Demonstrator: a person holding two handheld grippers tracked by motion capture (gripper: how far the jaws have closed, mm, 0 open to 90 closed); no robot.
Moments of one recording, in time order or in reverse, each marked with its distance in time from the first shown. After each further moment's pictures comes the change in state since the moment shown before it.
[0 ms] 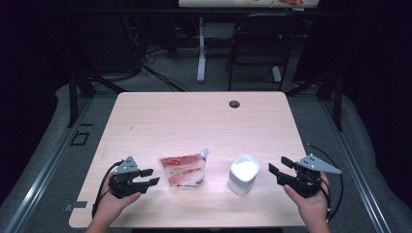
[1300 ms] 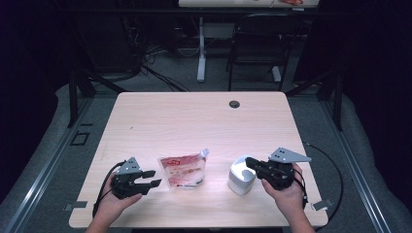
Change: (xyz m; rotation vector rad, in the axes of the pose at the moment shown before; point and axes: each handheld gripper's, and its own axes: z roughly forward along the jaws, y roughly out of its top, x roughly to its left) left arm -0.003 0.002 0.002 0.016 -0.037 0.021; right arm 0.052 0.029 0.034 0.033 0.229 -0.095
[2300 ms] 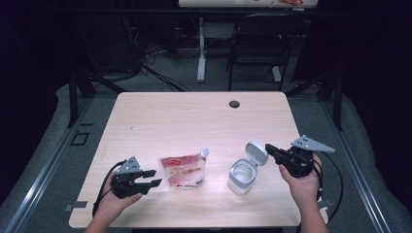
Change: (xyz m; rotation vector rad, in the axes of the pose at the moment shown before) left arm 0.000 0.002 -0.001 -0.003 -0.008 0.007; right arm -0.044 0.013 -0.021 -0.068 -0.121 0.115
